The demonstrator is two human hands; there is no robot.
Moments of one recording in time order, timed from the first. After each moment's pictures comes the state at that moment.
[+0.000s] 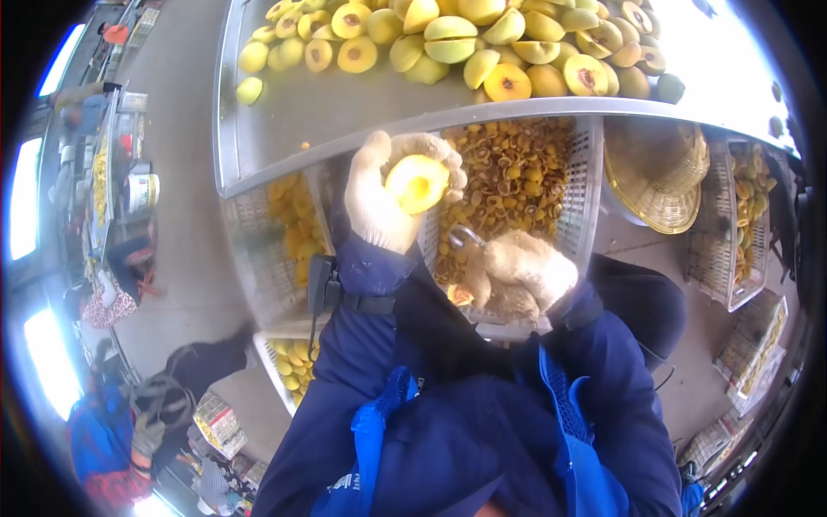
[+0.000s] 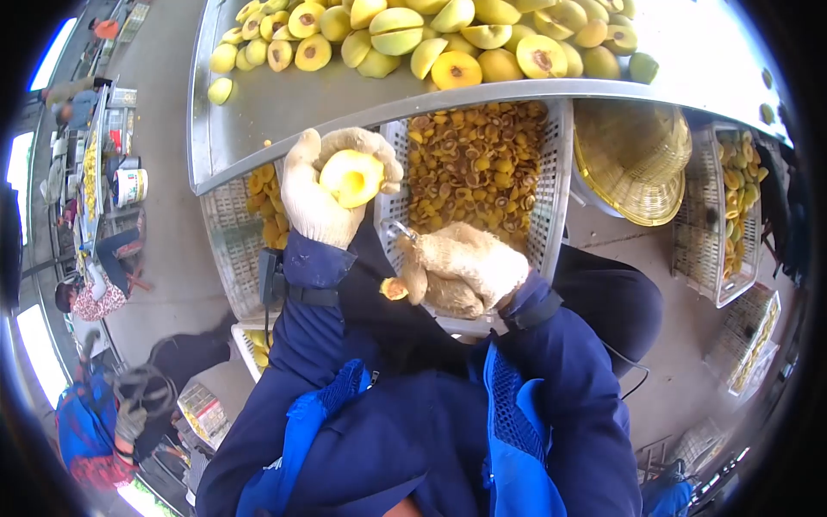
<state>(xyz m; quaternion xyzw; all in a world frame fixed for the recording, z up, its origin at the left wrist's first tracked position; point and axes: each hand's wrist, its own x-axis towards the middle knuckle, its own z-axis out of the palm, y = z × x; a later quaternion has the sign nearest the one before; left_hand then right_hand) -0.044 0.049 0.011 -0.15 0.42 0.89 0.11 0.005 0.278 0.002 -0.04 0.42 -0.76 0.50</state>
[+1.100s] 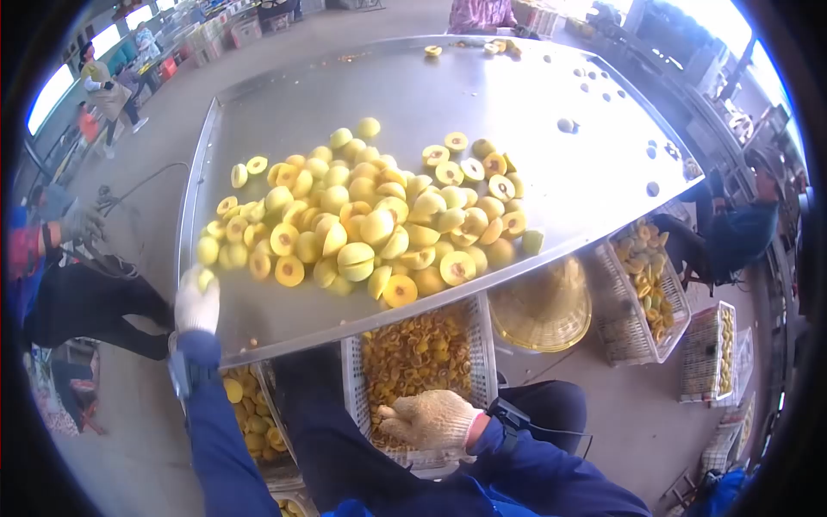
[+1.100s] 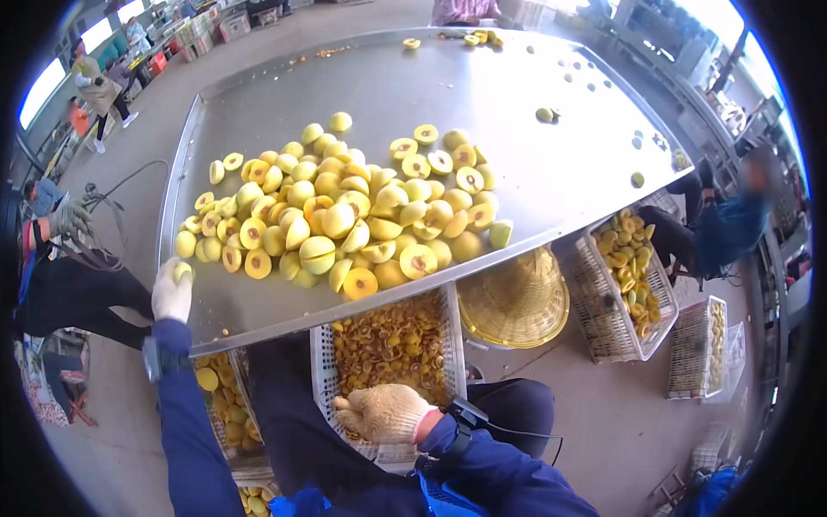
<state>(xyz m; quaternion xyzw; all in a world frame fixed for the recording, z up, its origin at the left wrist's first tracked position) -0.186 -0.180 0.029 -0.14 0.96 0.16 -0.16 -0.003 0.269 0.049 -0.21 0.88 -0.34 0.27</state>
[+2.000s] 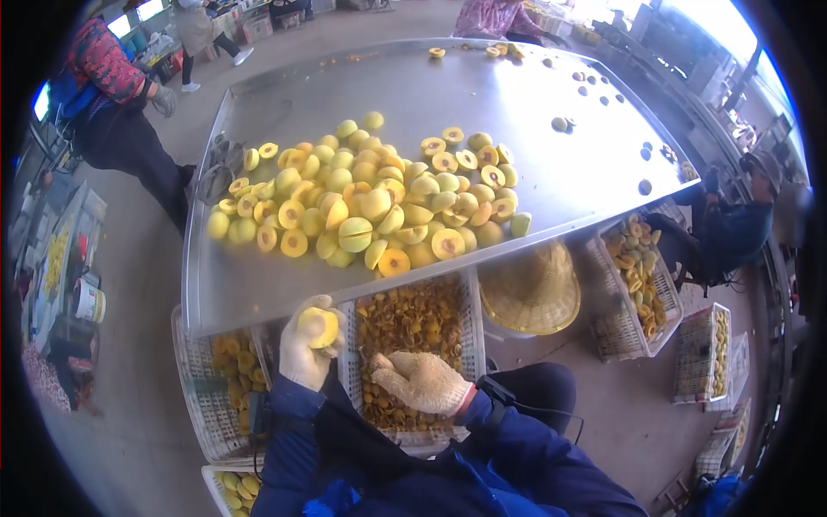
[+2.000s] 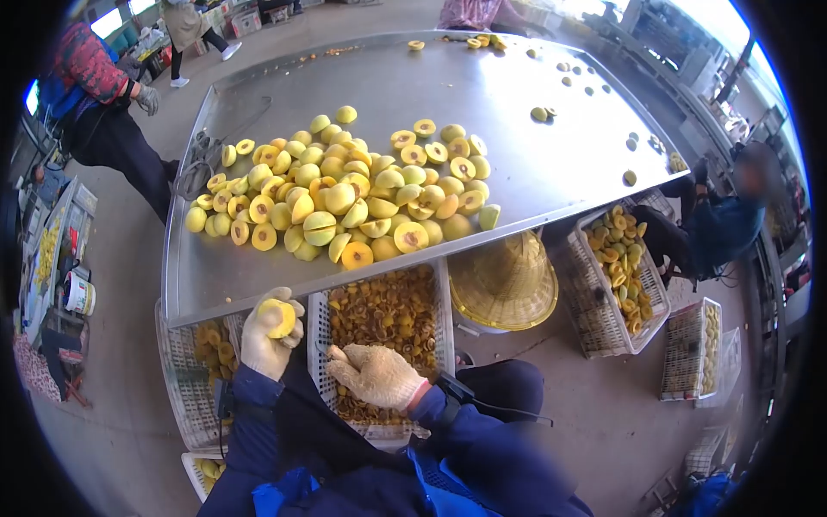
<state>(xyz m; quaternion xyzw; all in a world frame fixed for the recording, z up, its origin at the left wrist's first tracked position) -0.030 0.033 0.037 -0.11 0.48 0.87 0.06 0.014 0.271 0.057 -0.12 0.83 -0.50 0.22</state>
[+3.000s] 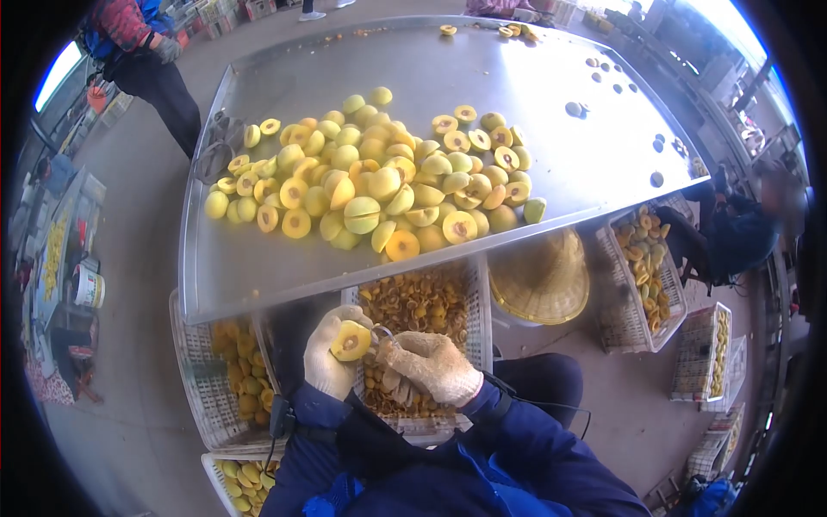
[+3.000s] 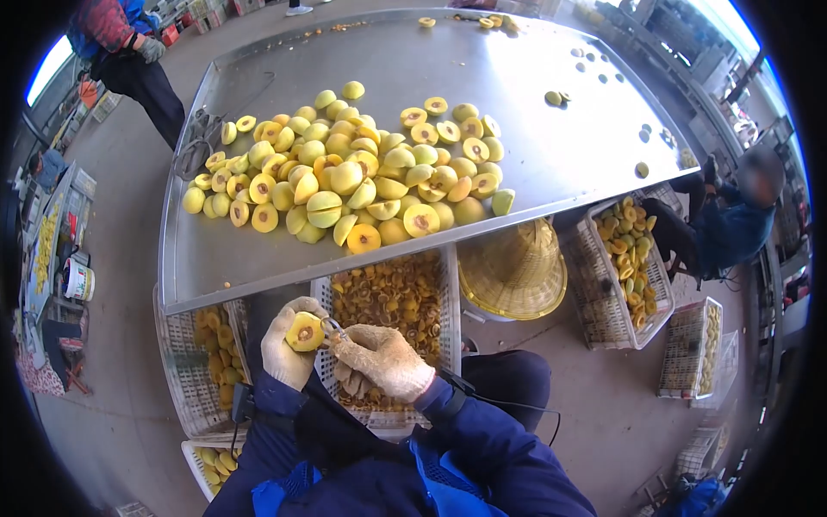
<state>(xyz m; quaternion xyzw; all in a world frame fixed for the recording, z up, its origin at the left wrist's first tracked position) -0.003 0.063 0.012 -0.15 0.41 0.90 0.07 0.008 0.268 0.075 0.05 0.58 -0.74 0.34</state>
